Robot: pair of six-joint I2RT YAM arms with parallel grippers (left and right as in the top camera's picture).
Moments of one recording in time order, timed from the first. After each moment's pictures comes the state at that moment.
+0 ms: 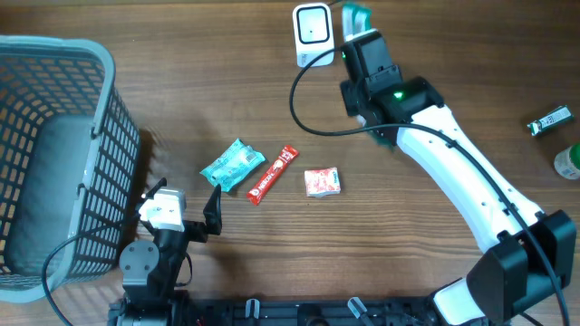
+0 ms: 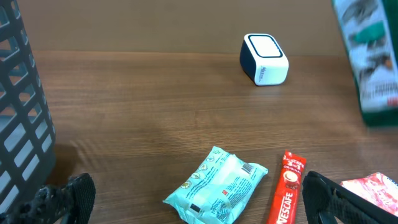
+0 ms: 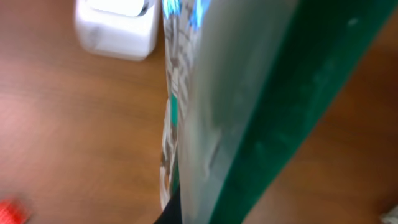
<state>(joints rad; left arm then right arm) -0.02 0.02 0.10 -0.32 0.16 -0.07 0.46 1.68 1.44 -0.67 0.46 0.04</state>
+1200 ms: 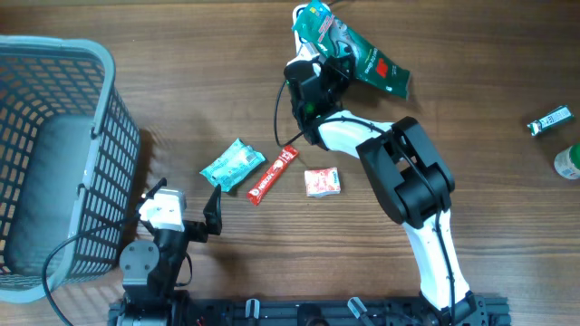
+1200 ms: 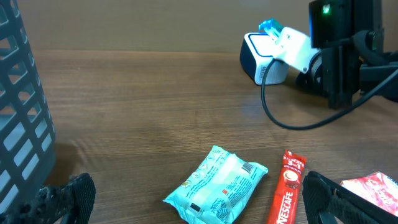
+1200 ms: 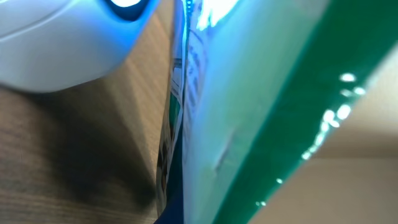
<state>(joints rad) -0.02 0.02 0.10 -0.32 0.16 -0.07 0.55 2.34 1.44 0.43 1.11 -0.99</state>
